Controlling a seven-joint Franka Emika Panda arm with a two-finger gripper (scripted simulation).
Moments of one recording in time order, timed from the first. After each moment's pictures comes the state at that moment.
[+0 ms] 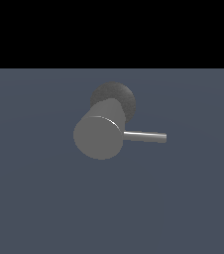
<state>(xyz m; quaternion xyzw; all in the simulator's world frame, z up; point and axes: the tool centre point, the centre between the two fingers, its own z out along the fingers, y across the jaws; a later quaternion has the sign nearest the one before) -0.196 -0.113 0.553 -0.76 0.12 -0.22 0.60</state>
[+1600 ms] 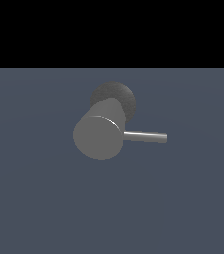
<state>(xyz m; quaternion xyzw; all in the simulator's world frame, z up) -0.133 -0.283 0.439 -0.27 0.33 -0.30 0.85</state>
